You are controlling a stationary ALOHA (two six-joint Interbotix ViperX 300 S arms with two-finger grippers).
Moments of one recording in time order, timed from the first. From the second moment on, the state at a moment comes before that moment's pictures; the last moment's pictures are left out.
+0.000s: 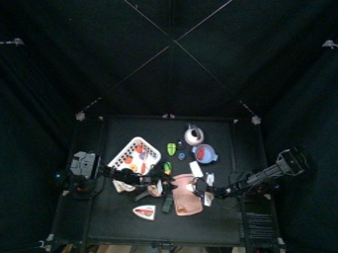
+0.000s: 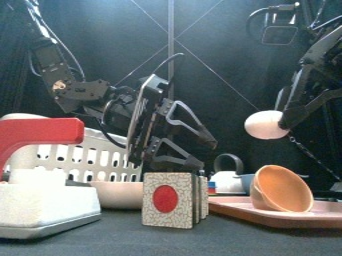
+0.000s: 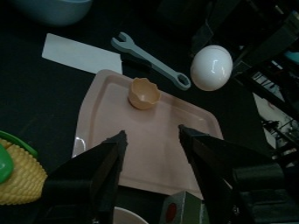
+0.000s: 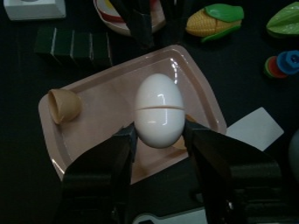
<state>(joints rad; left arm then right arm) -0.06 0.31 0.68 -0.21 -0.70 -0.40 0.42 -0.35 0.95 -1.03 0.50 1.43</state>
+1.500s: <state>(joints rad) 0.07 -0.18 0.88 0.16 -0.54 -0.40 0.66 -0.16 0.68 -0.81 1.07 2.21</state>
